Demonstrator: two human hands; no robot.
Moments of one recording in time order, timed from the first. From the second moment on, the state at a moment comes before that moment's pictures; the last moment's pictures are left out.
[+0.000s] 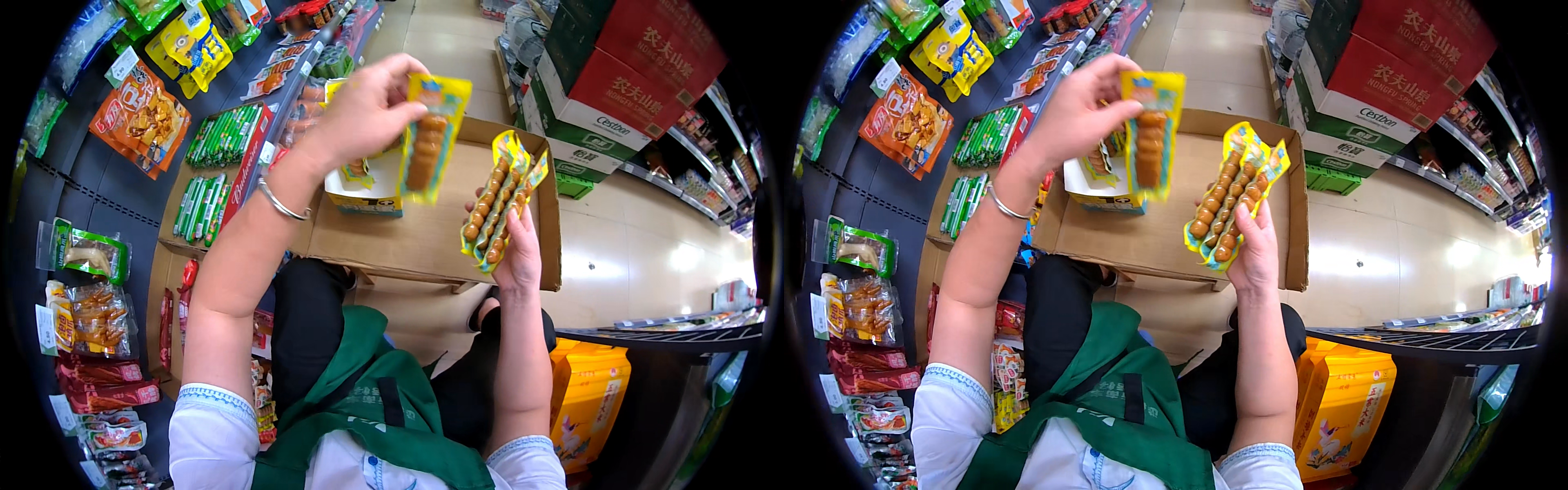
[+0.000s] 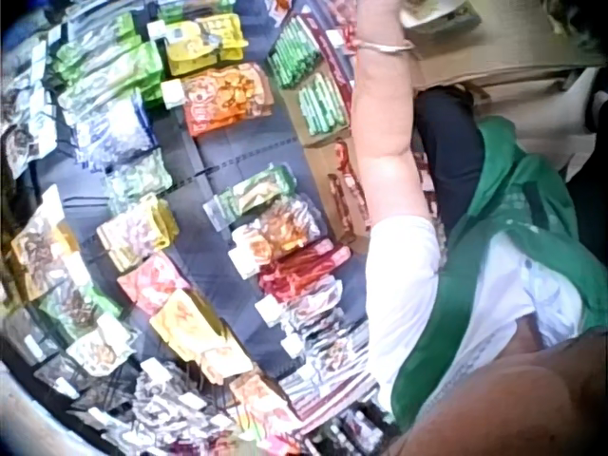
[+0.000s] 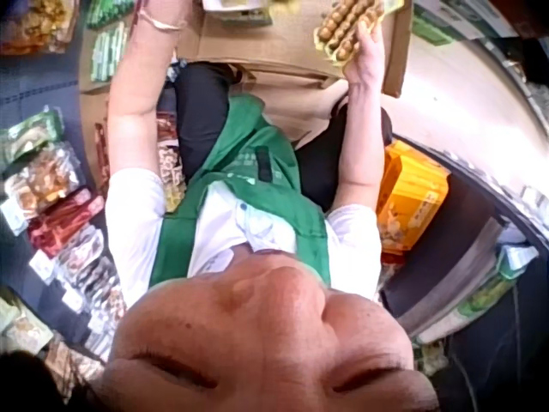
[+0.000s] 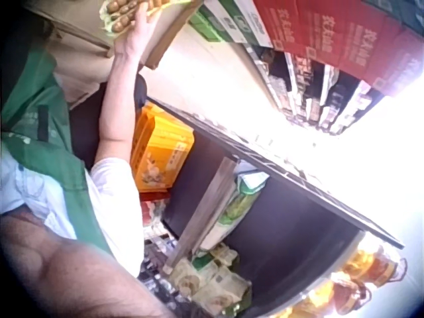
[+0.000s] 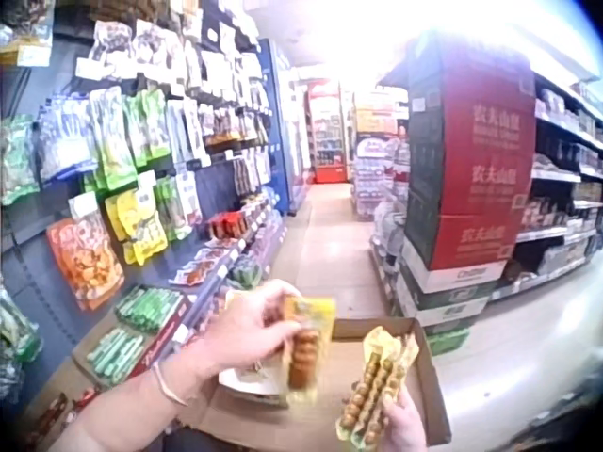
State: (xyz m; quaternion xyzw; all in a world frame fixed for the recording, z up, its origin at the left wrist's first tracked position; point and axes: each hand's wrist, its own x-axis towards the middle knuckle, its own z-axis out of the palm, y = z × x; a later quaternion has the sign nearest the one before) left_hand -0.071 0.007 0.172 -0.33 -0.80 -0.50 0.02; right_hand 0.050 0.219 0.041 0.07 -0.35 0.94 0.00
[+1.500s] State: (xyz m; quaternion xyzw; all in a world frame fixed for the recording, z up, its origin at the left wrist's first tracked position) left_hand -0.109 -0.032 0.131 -0.30 -0.87 -0.19 0.35; right_hand 0.049 0.209 0.041 0.06 -0.35 0.93 -0.05
